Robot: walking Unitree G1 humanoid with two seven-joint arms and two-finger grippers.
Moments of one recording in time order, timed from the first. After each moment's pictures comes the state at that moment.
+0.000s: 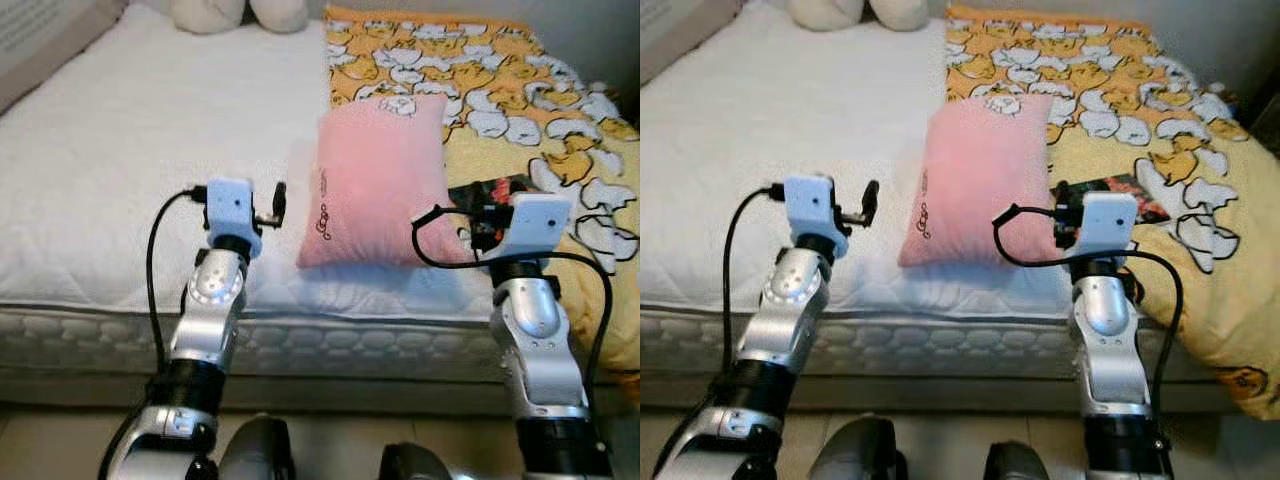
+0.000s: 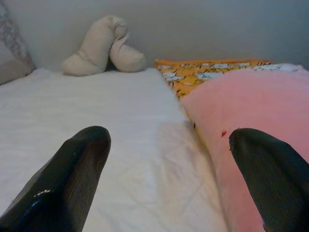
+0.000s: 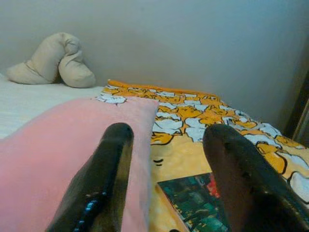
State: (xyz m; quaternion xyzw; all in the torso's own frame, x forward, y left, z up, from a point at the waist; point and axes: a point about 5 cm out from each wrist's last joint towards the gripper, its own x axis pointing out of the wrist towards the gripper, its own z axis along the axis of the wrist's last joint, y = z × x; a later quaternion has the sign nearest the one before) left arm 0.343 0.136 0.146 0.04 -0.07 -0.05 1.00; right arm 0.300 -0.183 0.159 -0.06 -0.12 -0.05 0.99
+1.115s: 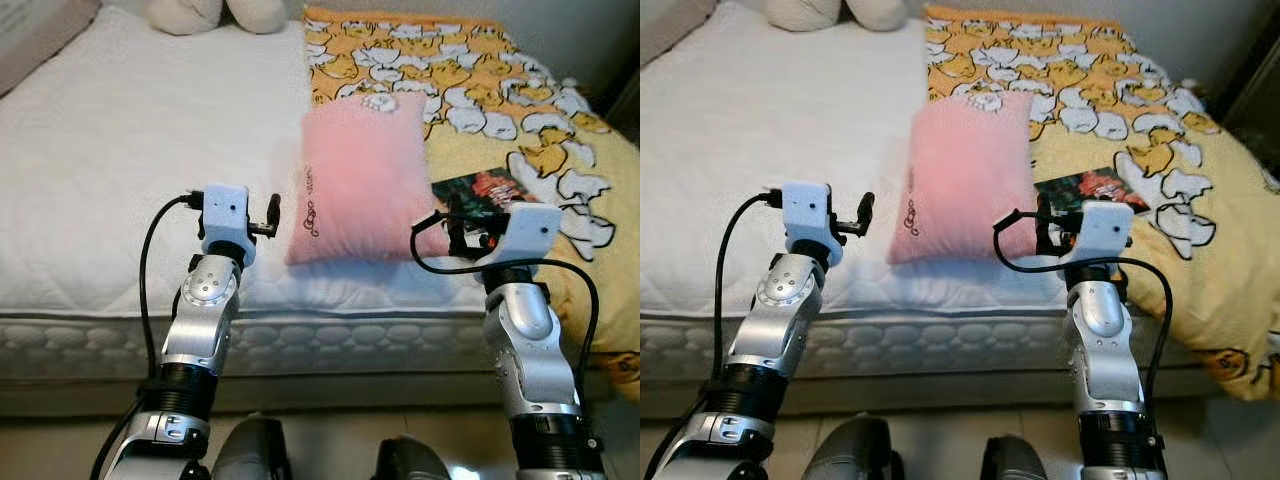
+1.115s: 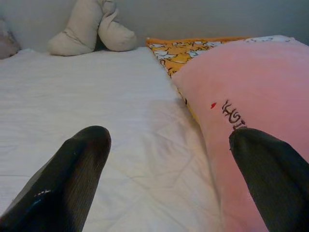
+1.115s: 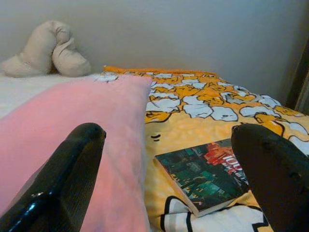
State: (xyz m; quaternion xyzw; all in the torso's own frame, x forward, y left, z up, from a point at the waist) left arm 0.338 0.141 0.132 0.03 -0.02 -0.05 1.00; right arm 0.303 -0.185 0.139 -0.03 -0.07 -0.03 1.00
